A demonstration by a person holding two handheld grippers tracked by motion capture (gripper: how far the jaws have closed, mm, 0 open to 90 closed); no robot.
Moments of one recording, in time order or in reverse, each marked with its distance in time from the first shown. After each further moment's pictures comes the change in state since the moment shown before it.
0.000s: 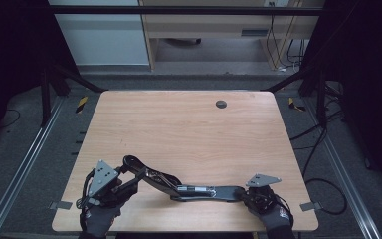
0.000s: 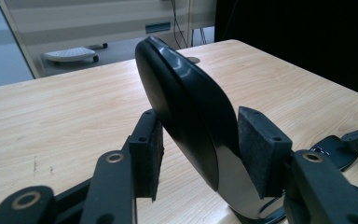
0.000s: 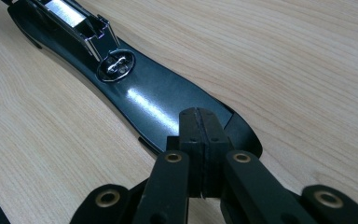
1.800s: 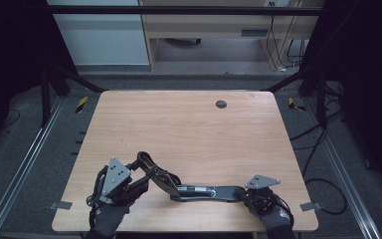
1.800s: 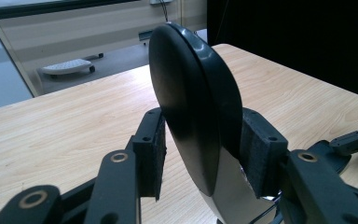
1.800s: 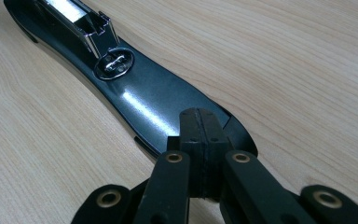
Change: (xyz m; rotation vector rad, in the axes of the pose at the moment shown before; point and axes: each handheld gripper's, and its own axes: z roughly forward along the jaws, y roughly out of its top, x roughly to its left) left arm -0.023 0.017 0.009 -0.005 -0.011 0.072; right arm 0.002 -0.001 0.000 -0.015 -0.019 -0.046
